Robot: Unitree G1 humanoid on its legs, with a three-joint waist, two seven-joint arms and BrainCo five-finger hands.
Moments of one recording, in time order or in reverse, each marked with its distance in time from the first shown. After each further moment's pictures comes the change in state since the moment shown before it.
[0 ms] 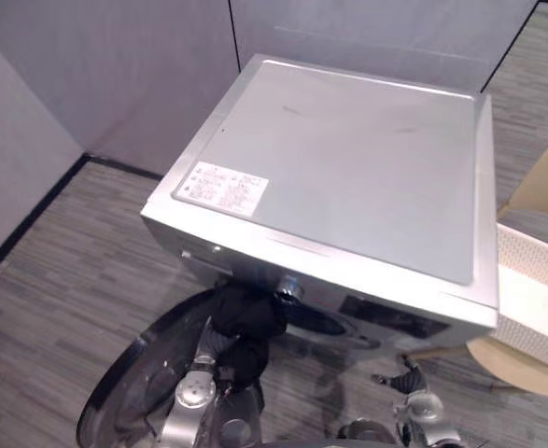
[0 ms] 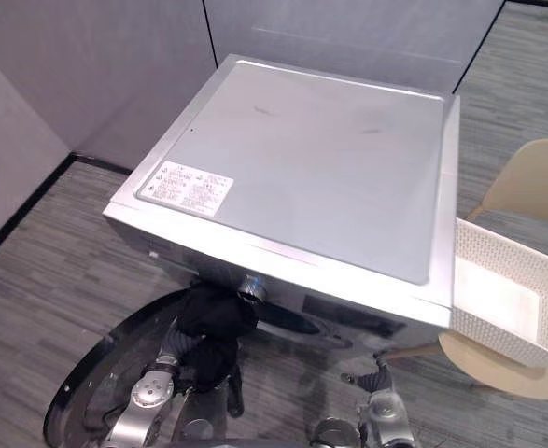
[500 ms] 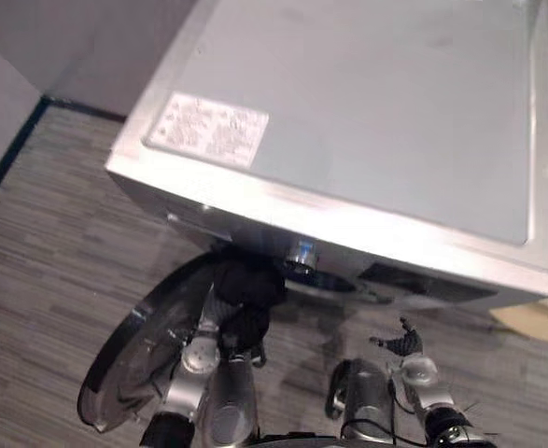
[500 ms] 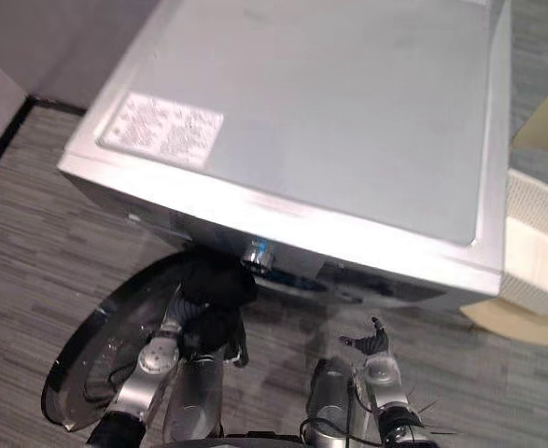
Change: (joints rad) left arm -0.187 0.022 -0.026 0.015 0.009 -0.002 0.073; right arm -0.145 -0.053 0.006 -0.011 0.040 -0.001 -0.048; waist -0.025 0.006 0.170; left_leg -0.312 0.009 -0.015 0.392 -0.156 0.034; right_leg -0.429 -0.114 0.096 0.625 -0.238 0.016
